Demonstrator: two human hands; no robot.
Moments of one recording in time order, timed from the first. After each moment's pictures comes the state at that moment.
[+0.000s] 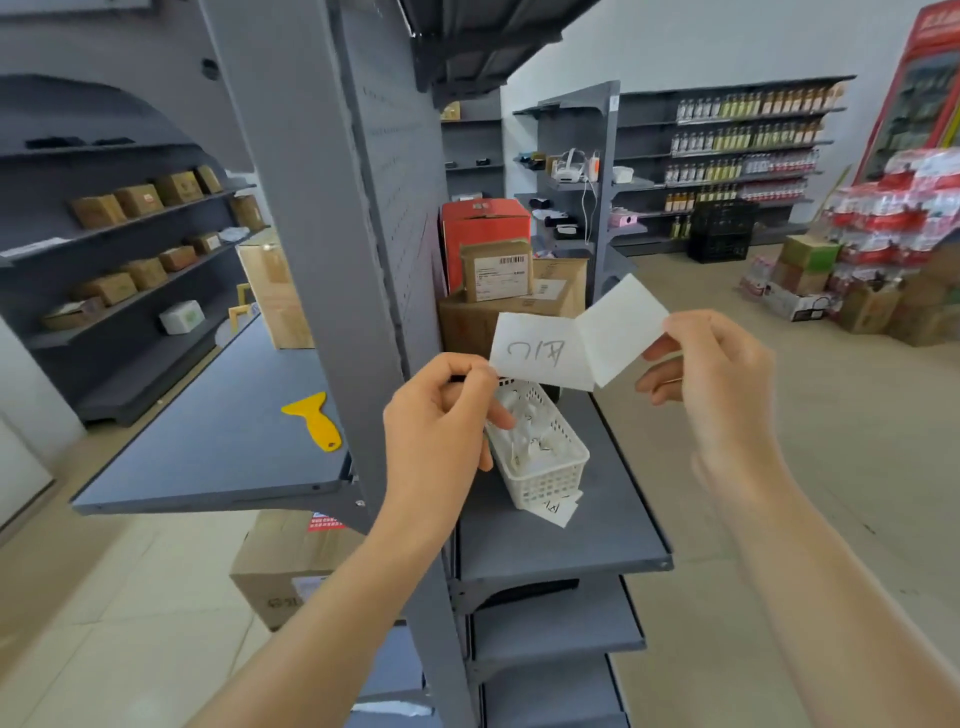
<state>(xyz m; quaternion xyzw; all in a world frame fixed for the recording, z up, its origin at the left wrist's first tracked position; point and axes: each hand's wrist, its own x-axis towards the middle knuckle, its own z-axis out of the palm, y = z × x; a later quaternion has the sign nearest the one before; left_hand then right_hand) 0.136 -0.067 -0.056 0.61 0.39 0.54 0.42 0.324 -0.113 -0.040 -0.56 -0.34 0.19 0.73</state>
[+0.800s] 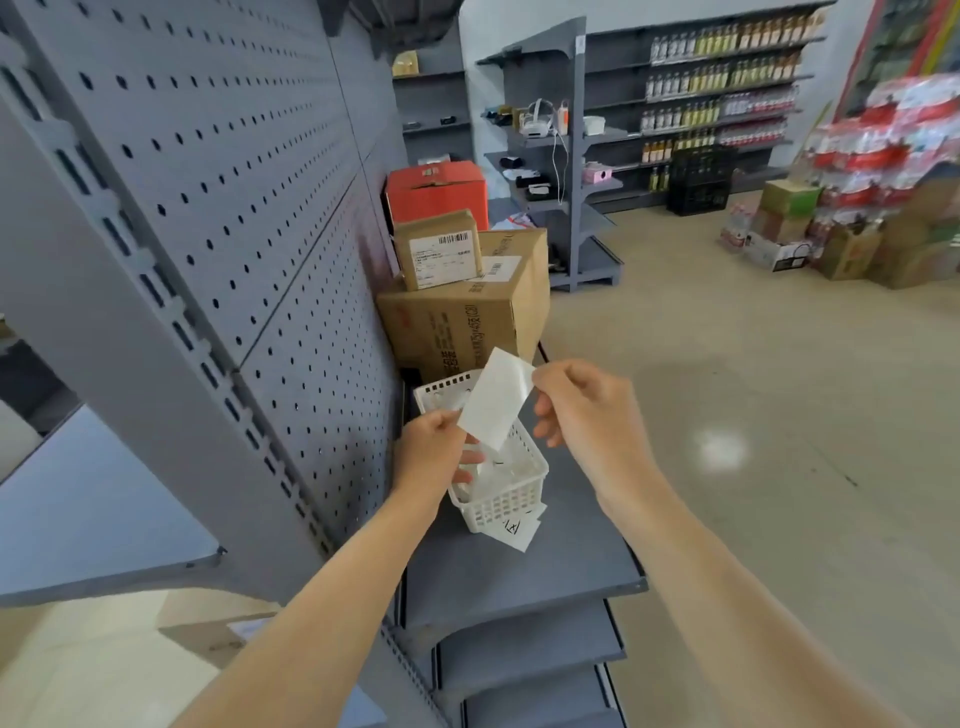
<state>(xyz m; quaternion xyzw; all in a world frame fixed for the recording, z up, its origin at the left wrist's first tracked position) 0.231 0.068 -0.158 0.57 0.56 0.36 0.48 0.357 -0.035 -0.100 -0.62 -0.38 0.31 0.61</state>
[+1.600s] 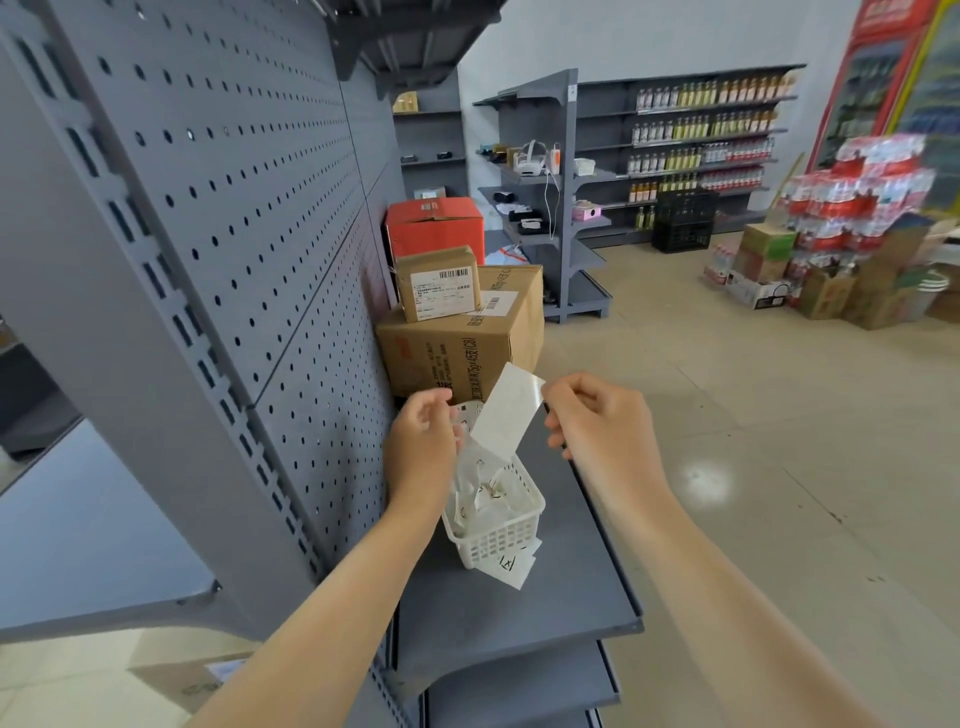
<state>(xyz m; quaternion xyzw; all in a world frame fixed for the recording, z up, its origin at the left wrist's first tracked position) 0.239 0.068 -0.124 0.55 0.53 0.49 0.42 0.367 -0.027 -0.086 -0.65 -0.39 0.23 0.61</state>
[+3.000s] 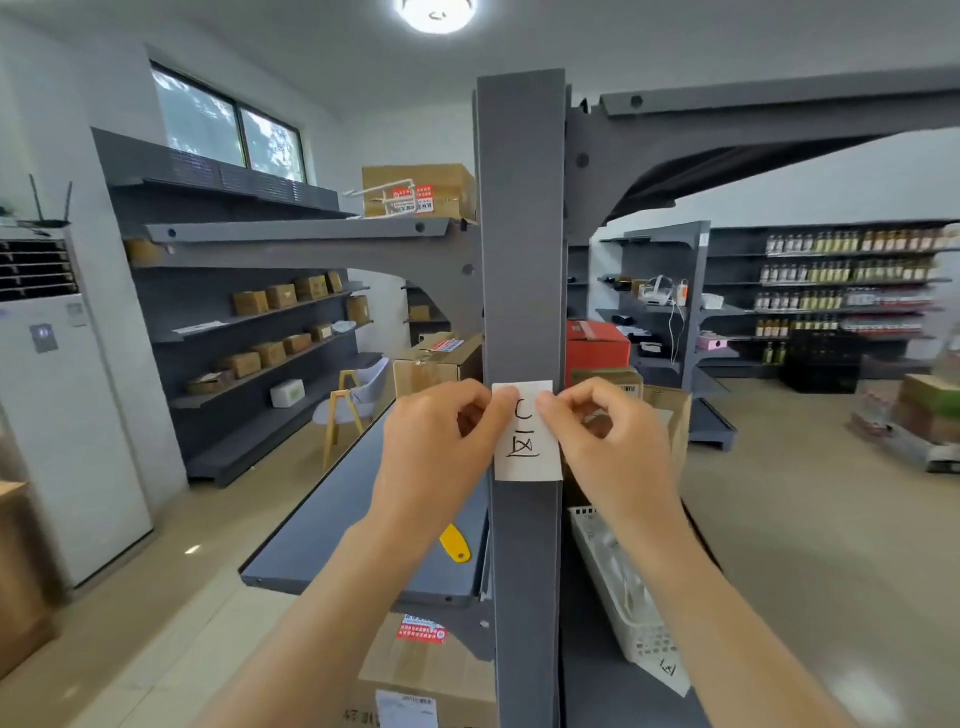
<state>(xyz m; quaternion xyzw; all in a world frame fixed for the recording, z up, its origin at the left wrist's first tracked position) 0.022 -0.010 0.026 0.73 0.40 0.55 0.02 0.177 -0.036 0.015 -0.51 -0.58 0.08 0.63</state>
